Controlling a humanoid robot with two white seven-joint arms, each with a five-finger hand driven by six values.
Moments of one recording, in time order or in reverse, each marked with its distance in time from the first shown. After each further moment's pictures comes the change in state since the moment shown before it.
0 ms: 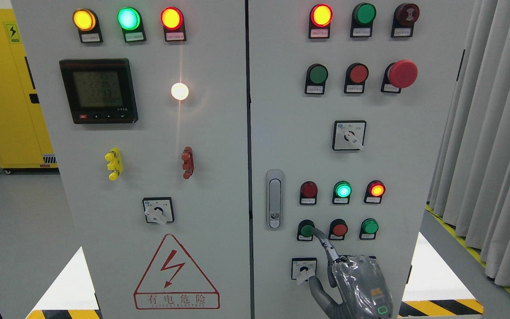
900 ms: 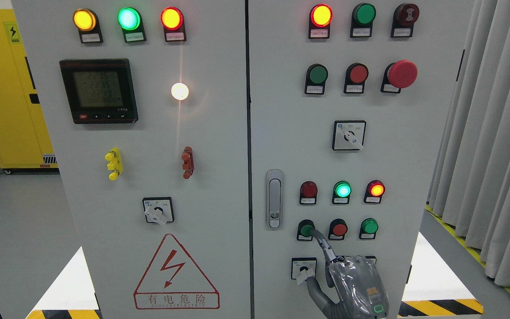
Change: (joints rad) left arm 0.000 0.000 0.000 0.000 0.000 0.000 0.000; right arm -0.013 0.006 0.011 0.036 0.001 0.010 -0.002
